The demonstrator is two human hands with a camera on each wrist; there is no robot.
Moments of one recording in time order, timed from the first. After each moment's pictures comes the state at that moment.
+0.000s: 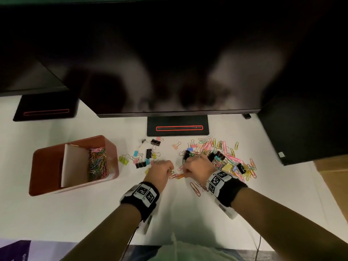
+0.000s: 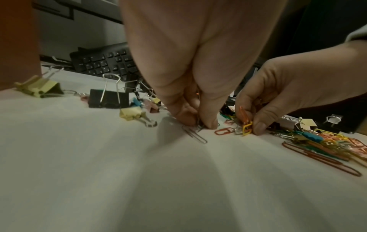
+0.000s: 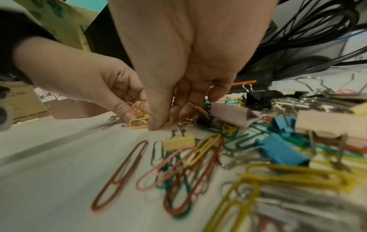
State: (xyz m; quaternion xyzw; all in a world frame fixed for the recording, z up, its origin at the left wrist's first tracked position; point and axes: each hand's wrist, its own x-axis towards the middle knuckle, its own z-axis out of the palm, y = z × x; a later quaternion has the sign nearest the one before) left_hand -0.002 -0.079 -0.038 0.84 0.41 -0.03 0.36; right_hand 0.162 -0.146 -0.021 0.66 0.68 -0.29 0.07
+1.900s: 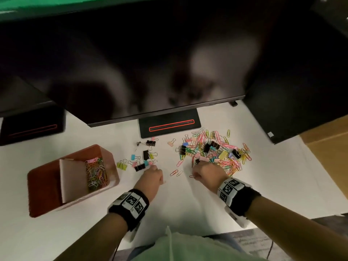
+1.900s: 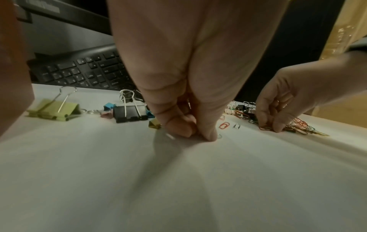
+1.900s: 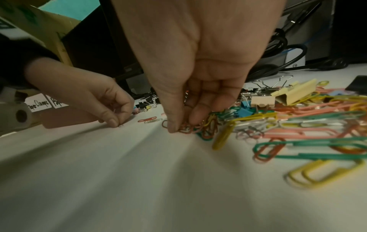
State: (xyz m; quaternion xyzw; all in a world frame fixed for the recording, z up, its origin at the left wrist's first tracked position) left_hand -0.035 -0.069 -0.026 0.87 0.33 -0.19 0.30; right_hand 0.149 -0.200 -0.014 0.75 0.56 -0.35 0.05
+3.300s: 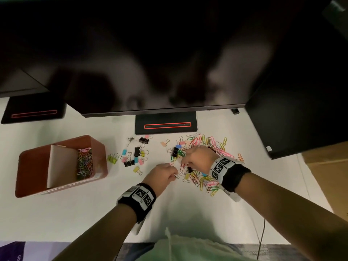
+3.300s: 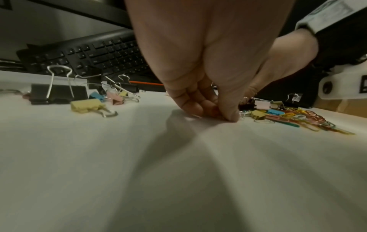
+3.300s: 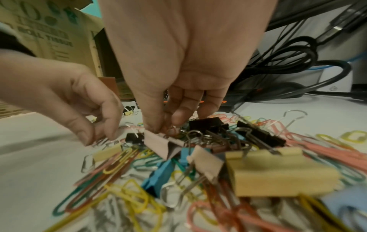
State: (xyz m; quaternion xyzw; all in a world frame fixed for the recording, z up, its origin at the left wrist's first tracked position) left_hand 0.019 -0.107 -0.038 0.87 0.31 -0.07 0.37; right_hand 0.214 -0.157 -0.009 0.61 0.73 -0.30 0.06
